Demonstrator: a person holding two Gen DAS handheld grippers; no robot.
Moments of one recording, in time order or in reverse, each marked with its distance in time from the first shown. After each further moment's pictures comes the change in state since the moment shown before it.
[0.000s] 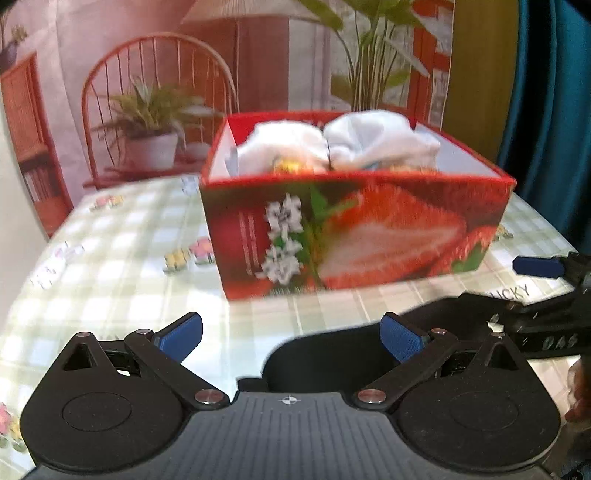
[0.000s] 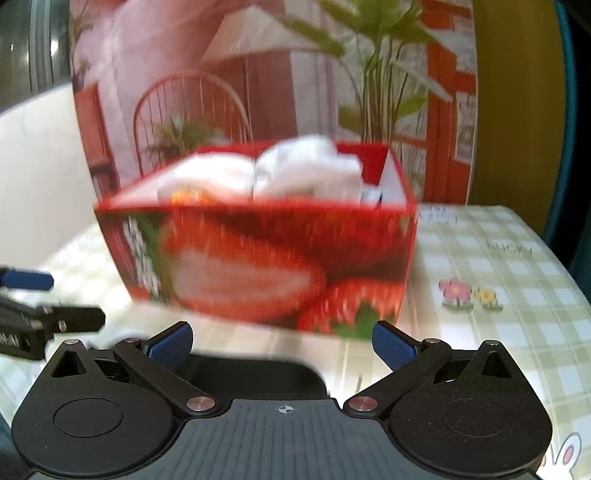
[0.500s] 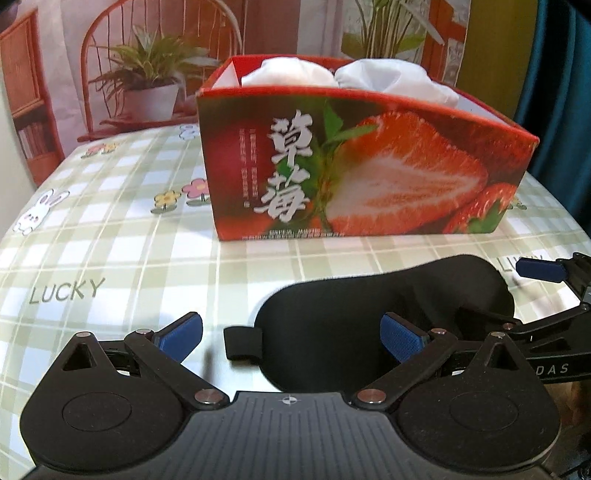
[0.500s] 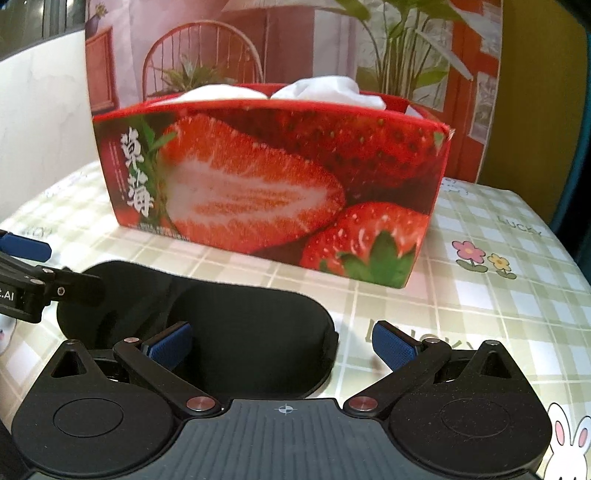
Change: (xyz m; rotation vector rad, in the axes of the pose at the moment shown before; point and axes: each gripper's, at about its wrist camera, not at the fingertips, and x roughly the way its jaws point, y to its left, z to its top) left arm 0.031 0.006 -0.027 -0.047 0.097 -0.015; right arm 0.026 0.011 -0.038 -0.098 0.088 -0.025
